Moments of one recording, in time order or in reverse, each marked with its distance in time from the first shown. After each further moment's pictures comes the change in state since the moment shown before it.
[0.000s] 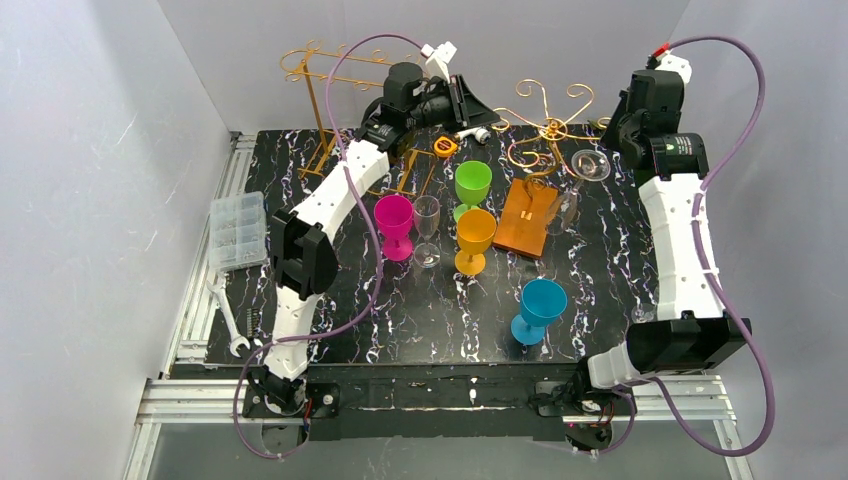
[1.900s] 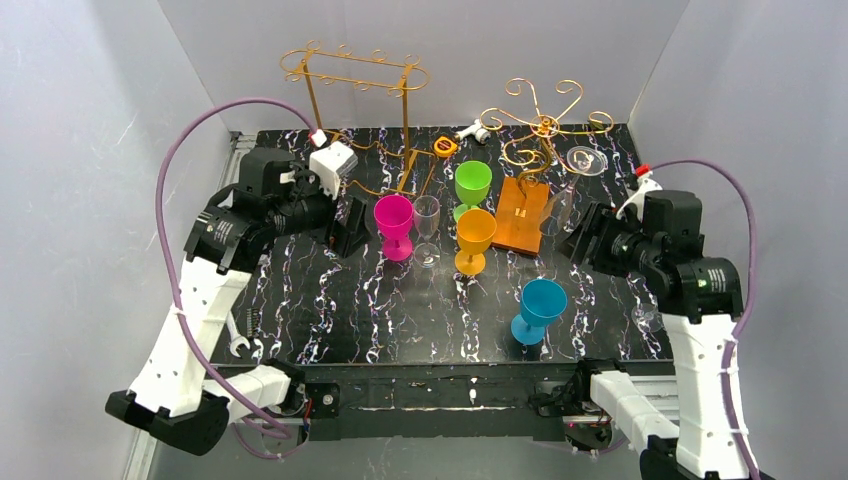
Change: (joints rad) left arm 0.141 -1.048 -0.691 -0.915 -0.249 0.871; right arm 0.028 -0.586 -0.457 -0.338 -0.542 0.079
